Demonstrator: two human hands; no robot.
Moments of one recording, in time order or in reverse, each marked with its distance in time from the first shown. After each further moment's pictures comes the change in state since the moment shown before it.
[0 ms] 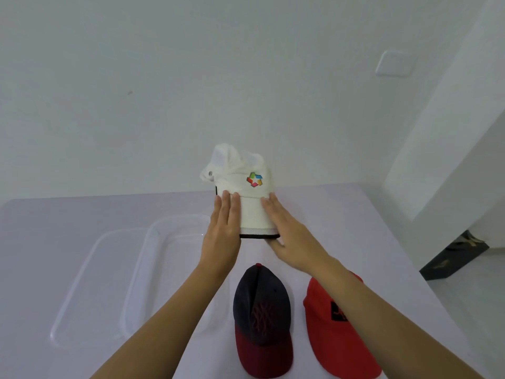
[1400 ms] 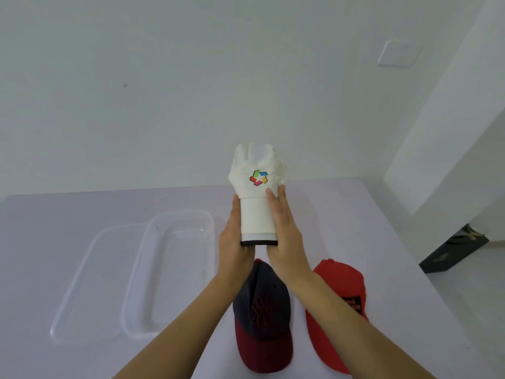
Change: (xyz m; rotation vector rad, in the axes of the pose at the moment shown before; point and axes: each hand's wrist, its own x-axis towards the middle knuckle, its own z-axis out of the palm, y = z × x) left_hand -0.012 0.042 -0.006 -0.830 -0.009 -0.339; right_hand -0.010 -0.030 0.024 0.244 0.393 0.004
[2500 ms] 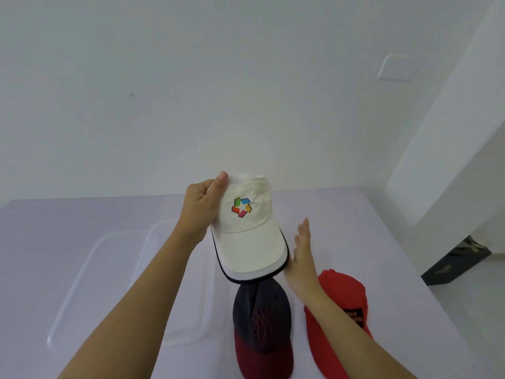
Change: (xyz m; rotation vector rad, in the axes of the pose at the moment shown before) left_hand 0.078 0.044 -0.062 -0.159 -0.038 -0.231; right_hand -0.018 0.046 0.009 0.357 -0.031 0.480
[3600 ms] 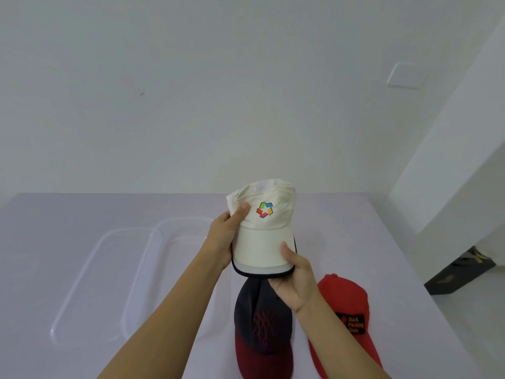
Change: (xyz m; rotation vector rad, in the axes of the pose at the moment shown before) left_hand -0.008 -0.065 0.021 -0.413 -0.003 -0.488; right_hand -0.011 -0.025 0.012 1.225 -0.310 0.397
